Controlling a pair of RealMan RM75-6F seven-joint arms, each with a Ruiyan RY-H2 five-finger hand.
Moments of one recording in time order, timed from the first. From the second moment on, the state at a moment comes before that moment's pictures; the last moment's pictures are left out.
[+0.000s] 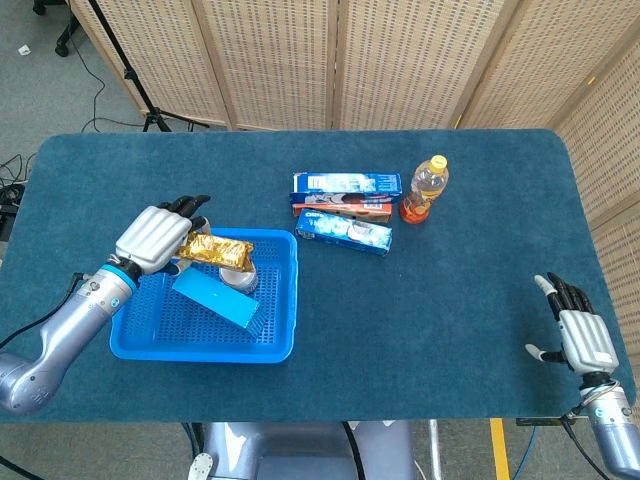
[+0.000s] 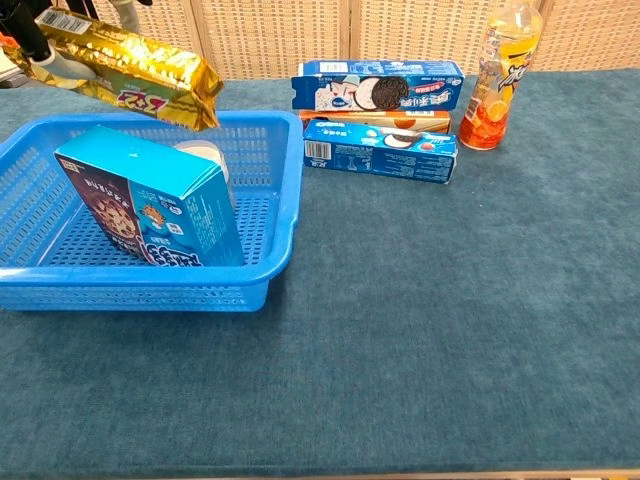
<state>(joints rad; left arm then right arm) -0.90 -0.92 -0.17 -1.86 0.94 0.74 0.34 0.20 -1.22 0.08 -1.36 -1.39 1.23 0.21</state>
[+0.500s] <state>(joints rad) -0.91 -0.88 -0.13 -1.88 0.97 0.70 0.34 0.20 -1.23 0.08 -1.36 -1.39 1.22 0.21</state>
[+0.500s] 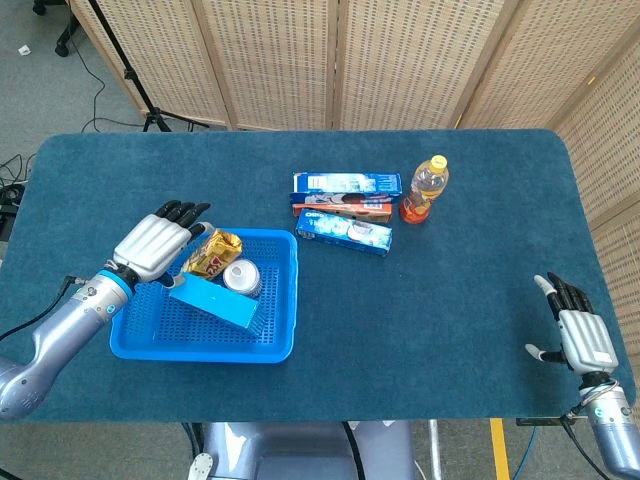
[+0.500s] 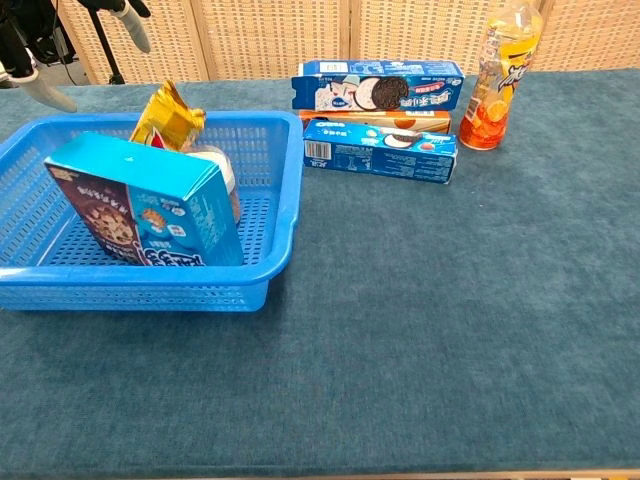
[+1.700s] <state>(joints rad) -0.49 -1.28 -0.06 -1.64 1.35 1.36 0.18 0.19 -1.20 0.08 -1.38 -1.41 1.30 0.12</state>
